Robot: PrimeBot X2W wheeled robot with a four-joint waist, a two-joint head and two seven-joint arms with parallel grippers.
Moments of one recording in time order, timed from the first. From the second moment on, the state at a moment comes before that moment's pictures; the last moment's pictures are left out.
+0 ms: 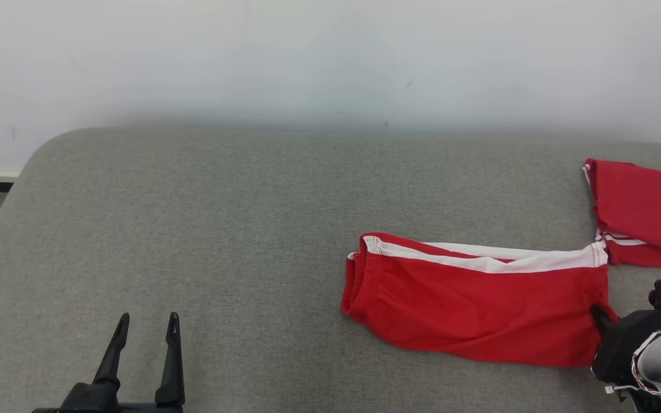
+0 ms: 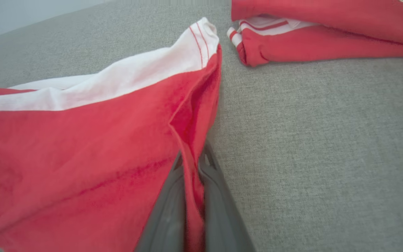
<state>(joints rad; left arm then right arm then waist) -0.02 0.06 0.02 0.16 -0.11 -0.13 -0.26 -0.36 -0.48 0.12 0.79 0.62 0.13 0.15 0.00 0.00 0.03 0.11</state>
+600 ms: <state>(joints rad) -0.01 0.06 0.02 0.15 -0.11 -0.13 -0.26 -0.31 -0.38 0.21 0.31 0.66 0.13 0.23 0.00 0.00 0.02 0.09</state>
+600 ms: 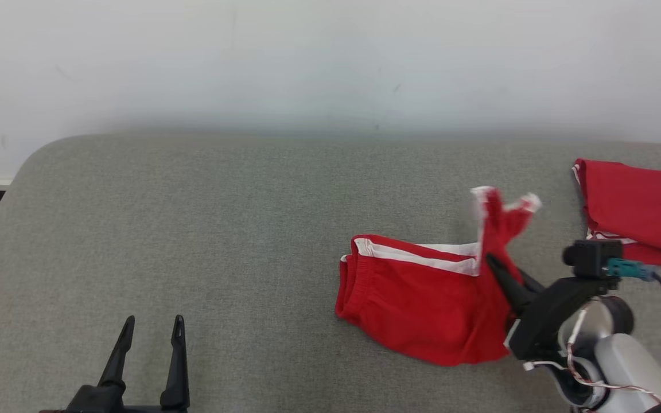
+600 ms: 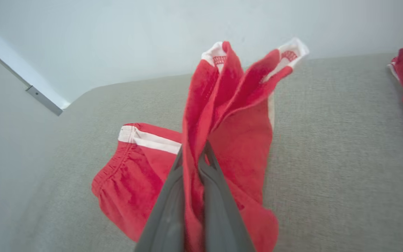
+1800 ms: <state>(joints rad) -0.05 0.05 -0.04 0.19 -0.13 -0.12 -0.26 -0.46 -0.14 0.32 0.55 0.57 0.13 0.08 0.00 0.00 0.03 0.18</state>
